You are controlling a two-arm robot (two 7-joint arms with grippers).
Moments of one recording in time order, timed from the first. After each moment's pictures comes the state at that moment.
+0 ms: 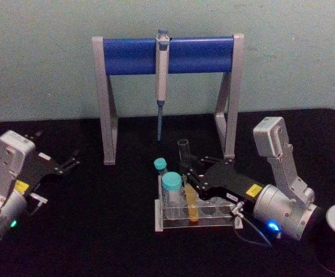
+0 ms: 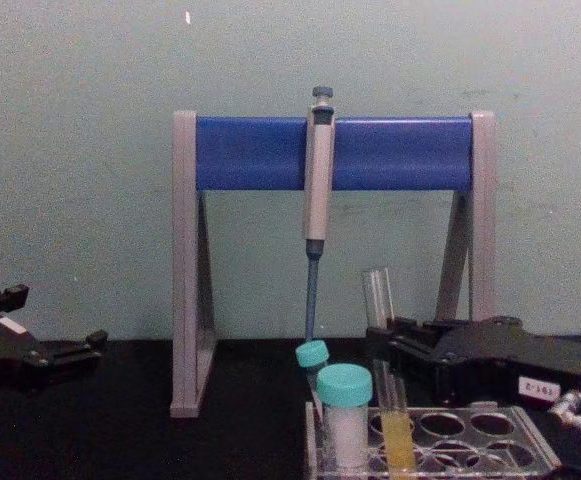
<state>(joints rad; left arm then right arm) -0.20 0.60 0.45 -1.41 -0.25 -0.12 0.03 0.19 0.42 -0.44 -1.56 0.40 0.09 0.43</state>
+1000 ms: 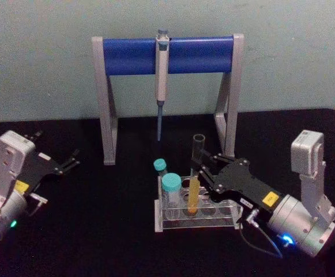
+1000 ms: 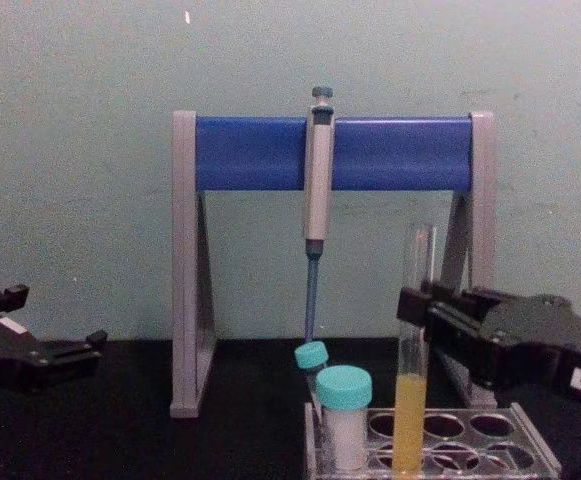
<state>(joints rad) -0.20 0.60 0.45 -1.41 -0.25 -0.12 0.03 0.09 0.42 -0.38 -1.60 0.46 -0.11 0.48</state>
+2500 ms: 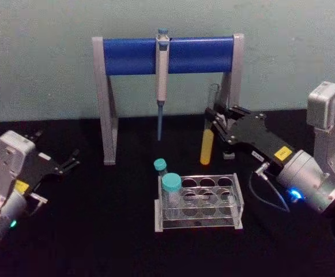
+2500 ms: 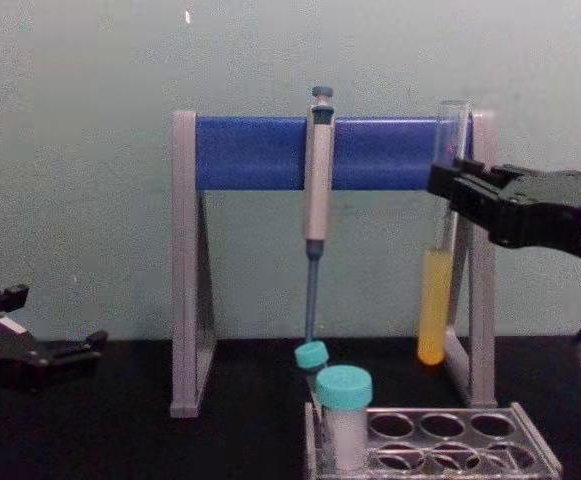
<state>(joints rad) -0.20 0.60 0.45 -1.41 -0.25 -0.12 0.03 0.19 0.41 -0.33 -1.61 0.43 -0.09 0.43</state>
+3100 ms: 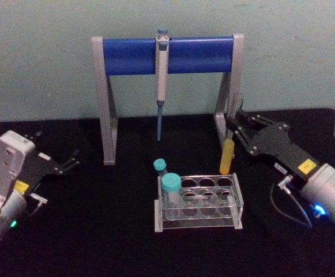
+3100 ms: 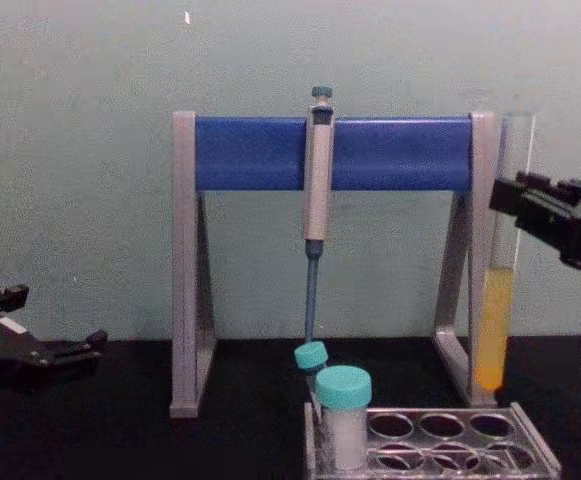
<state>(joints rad) -0.20 0.60 0.45 -1.41 -0.25 -0.12 0.03 0.07 0.46 -0.25 -1.71 0.44 -0.08 0.41</state>
